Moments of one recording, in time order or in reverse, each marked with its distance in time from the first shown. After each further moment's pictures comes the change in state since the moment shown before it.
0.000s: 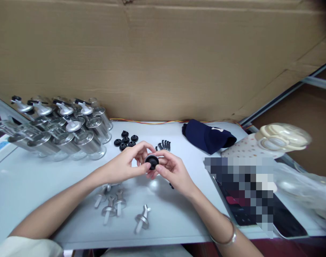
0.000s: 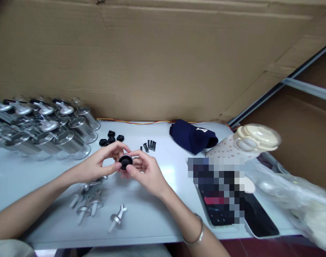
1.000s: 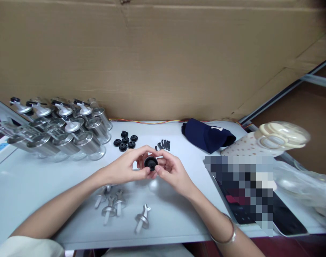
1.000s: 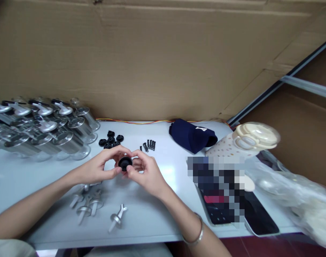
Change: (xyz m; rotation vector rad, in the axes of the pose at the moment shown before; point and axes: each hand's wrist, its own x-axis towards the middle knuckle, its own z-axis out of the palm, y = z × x) left_hand 0.001 -0.009 0.003 0.069 -0.049 0.088; right_hand 0.000 -0.002 0.002 -0.115 -0.006 0.015
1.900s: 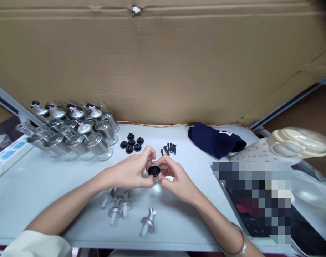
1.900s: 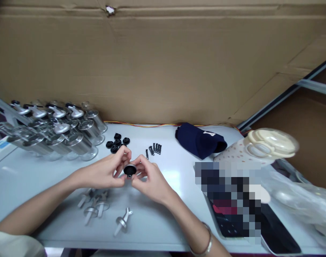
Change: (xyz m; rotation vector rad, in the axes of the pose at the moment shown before) left_hand -0.003 0.015 0.002 0.167 -0.007 -0.213; right_hand 0.000 -0.004 0.005 -0.207 -0.045 0.004
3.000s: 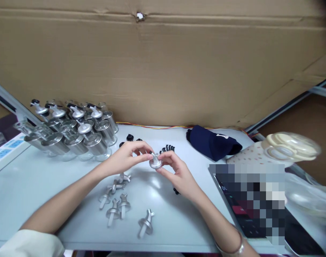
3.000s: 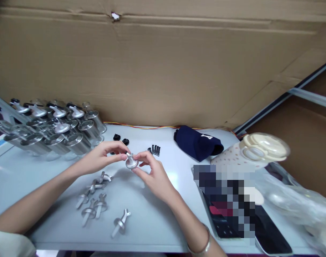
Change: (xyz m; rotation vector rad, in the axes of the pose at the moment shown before) left_hand 0.009 -0.014 -0.021 -0.223 0.193 0.069; right_hand 0.003 0.005 -0.009 -0.158 0.154 -0.073
